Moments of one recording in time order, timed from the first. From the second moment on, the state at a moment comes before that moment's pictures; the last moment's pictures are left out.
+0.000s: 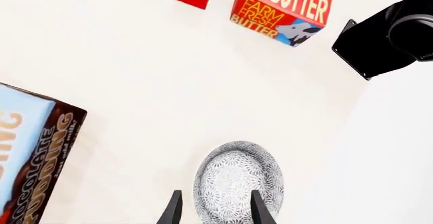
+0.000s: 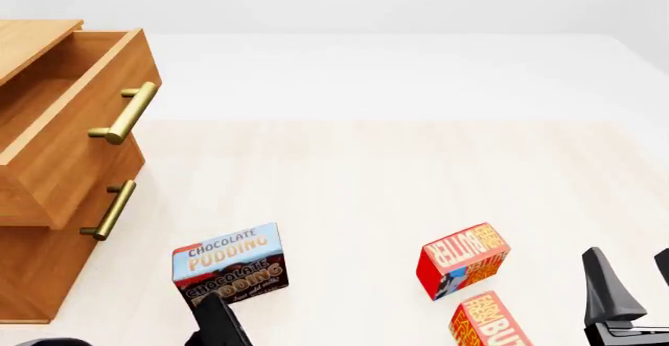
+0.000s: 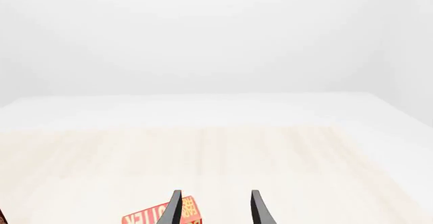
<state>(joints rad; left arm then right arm) -1.20 1.03 -0.44 0.37 -0.35 -0.01 0.00 -0.01 -0.03 0.01</state>
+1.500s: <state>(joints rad) -1.13 1.17 -0.32 0.06 -0.36 -0.03 0.00 0.00 0.00 0.00</state>
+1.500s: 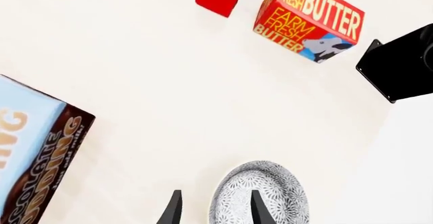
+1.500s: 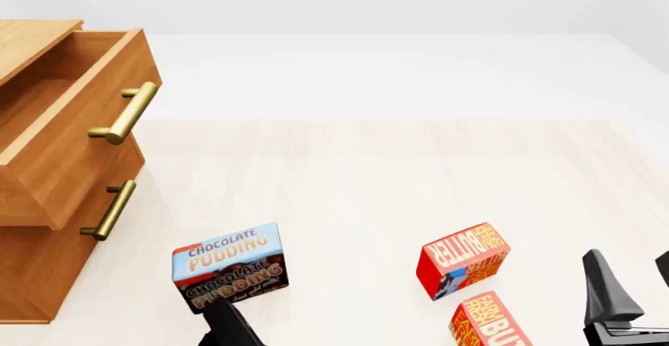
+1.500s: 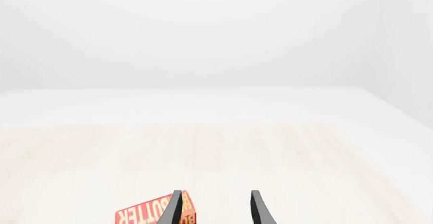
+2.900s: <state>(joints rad) -1.18 1.34 -0.28 -0.15 -0.44 -0.05 0.06 0.00 -0.02 -0.01</state>
